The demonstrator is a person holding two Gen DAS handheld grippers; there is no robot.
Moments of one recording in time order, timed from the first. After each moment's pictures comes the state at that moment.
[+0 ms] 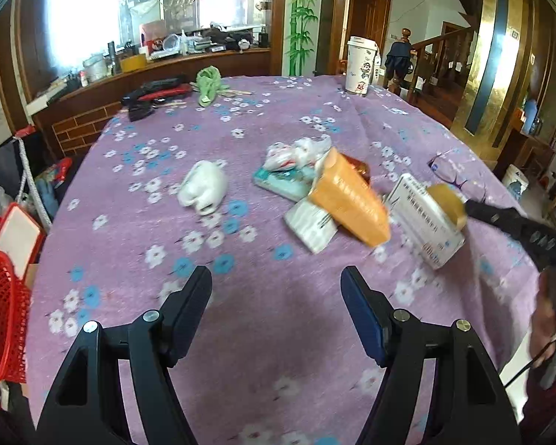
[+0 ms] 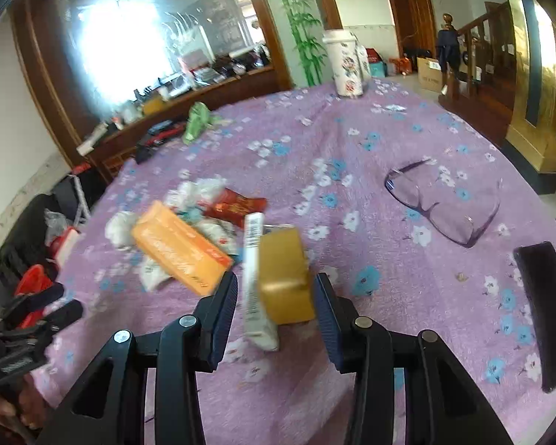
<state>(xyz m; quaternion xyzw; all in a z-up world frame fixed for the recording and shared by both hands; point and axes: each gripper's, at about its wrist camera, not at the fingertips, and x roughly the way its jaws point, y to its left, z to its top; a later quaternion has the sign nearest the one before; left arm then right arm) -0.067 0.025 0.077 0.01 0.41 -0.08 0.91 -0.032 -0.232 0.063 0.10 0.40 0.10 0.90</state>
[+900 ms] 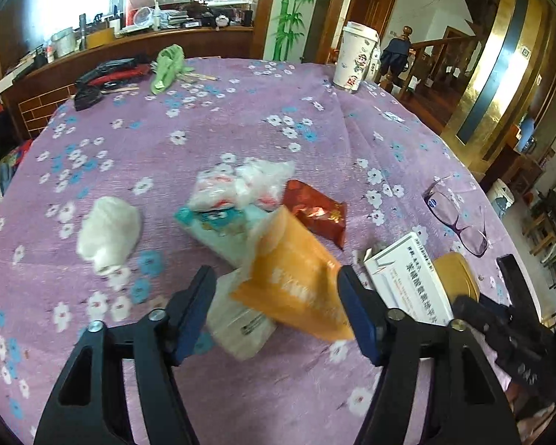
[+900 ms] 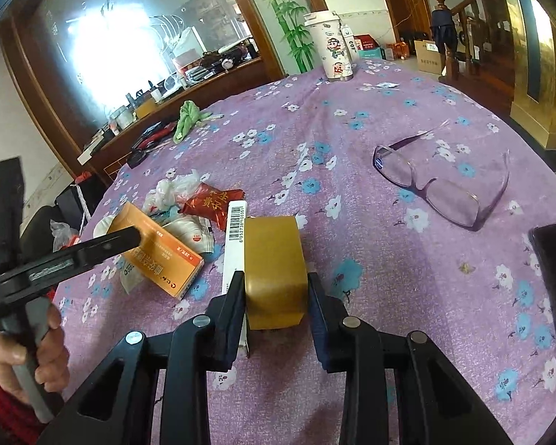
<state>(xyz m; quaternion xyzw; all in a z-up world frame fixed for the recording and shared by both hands) 0.037 -0.037 0.054 -0.04 0.44 -0.11 0.89 -0.023 -0.263 0.038 0.14 0.41 0.11 0.90</state>
